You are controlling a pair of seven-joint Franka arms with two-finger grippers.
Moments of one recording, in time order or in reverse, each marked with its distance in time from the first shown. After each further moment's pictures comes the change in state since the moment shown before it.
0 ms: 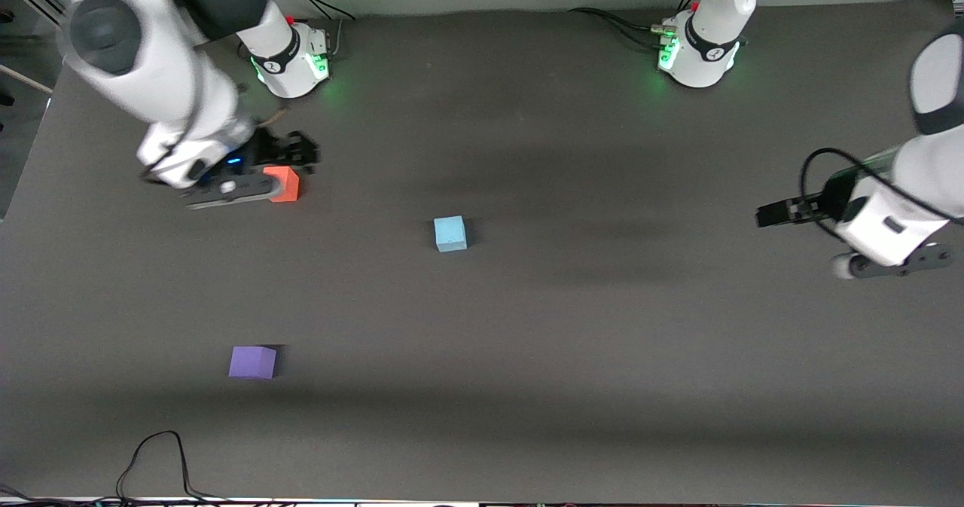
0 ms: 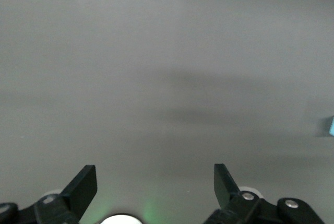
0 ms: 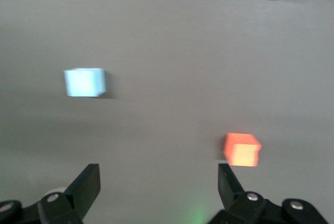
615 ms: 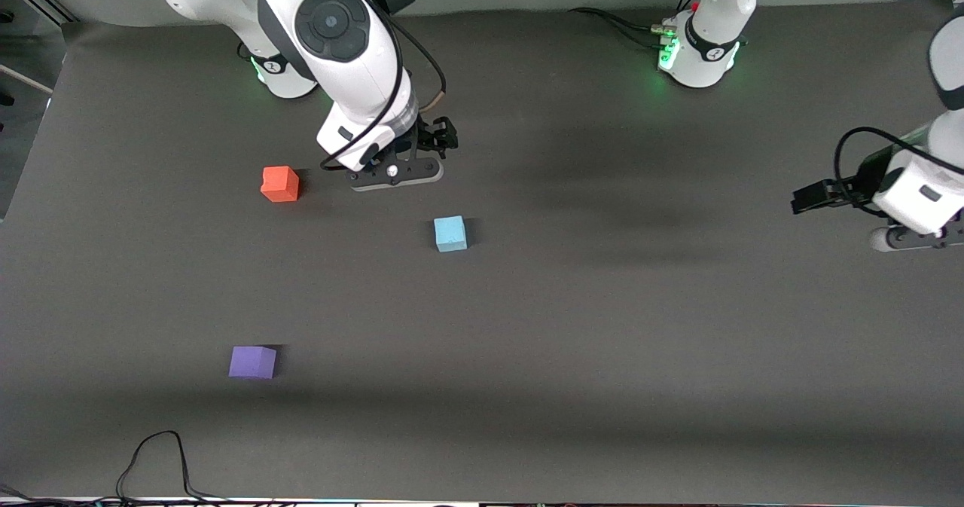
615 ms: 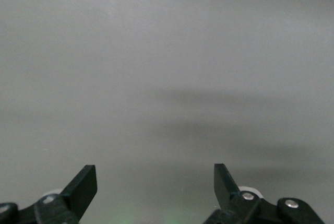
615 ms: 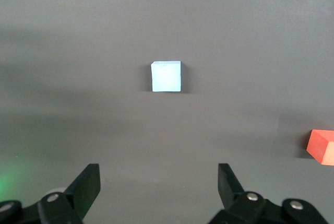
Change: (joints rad) left arm -0.010 -0.129 0.106 -0.203 0.010 0.152 0.119; right arm 0.170 0.224 -0.004 0.202 0.117 0.014 0.164
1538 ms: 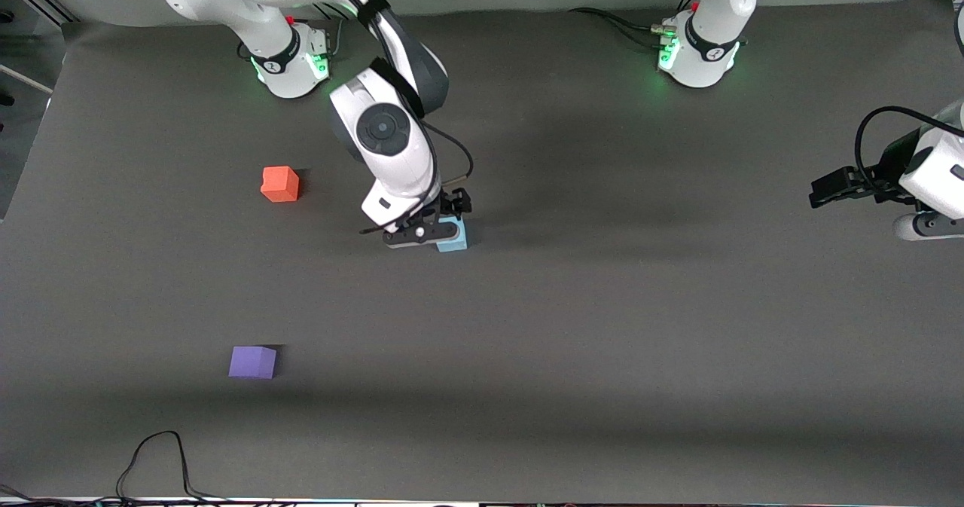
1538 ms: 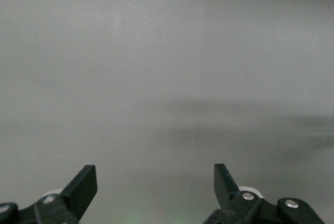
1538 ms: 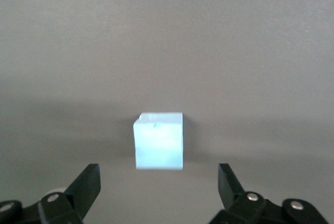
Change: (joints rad) left arm -0.199 -0.010 0.177 0.082 0.010 -0.049 0.016; right arm 0.007 0.151 -0.001 -0.326 -0.018 0.594 -0.040
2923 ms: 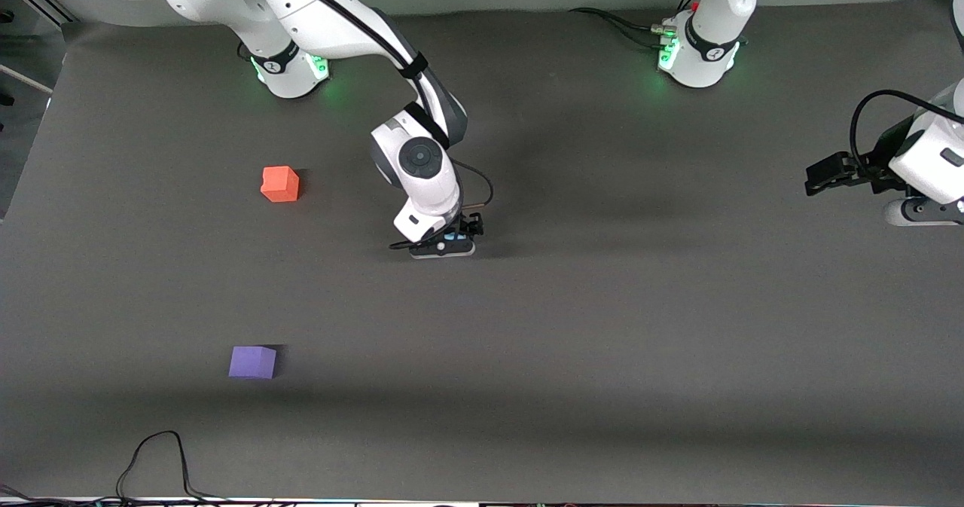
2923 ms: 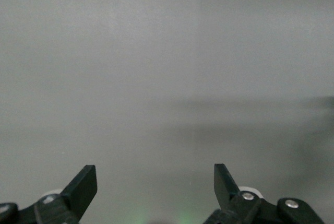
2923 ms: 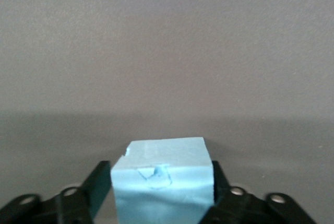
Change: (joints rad) left arm -0.054 -0.024 0.036 -0.003 0.006 -0.031 0.029; right arm 0.064 0.180 0.003 -0.065 0.000 0.278 0.118
